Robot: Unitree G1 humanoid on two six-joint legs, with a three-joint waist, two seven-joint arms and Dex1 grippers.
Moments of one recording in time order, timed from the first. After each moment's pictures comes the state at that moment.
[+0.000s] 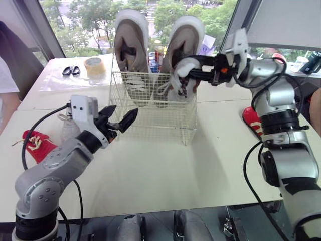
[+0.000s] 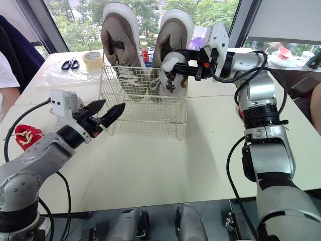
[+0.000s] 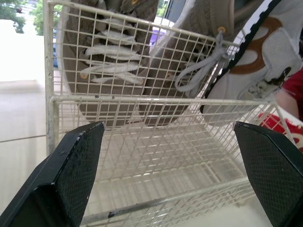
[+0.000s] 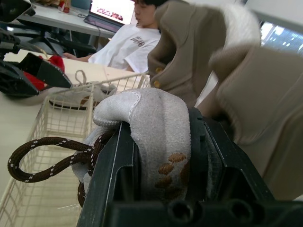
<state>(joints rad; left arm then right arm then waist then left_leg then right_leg) -0.25 0.55 0.25 -0.67 -1.10 0.82 0.07 -1.15 -0.56 0.06 0.61 0.37 0.06 1.26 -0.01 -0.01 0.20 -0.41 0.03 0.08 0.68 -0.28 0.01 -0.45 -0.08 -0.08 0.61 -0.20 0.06</state>
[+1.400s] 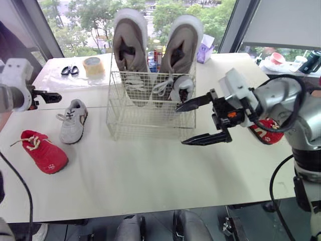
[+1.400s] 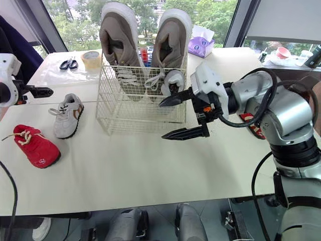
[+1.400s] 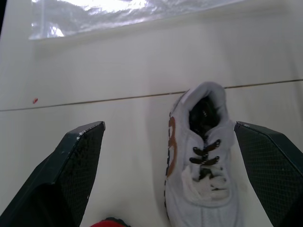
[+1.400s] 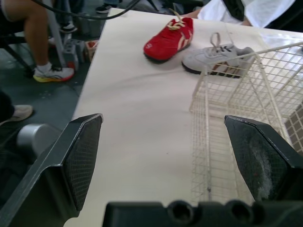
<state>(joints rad) -1.12 1.11 -0.21 0.68 -0.49 1.01 -0.54 -0.85 -0.83 0.11 -0.31 0.64 0.73 1.27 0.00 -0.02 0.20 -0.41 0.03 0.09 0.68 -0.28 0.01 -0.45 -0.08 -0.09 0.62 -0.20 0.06</state>
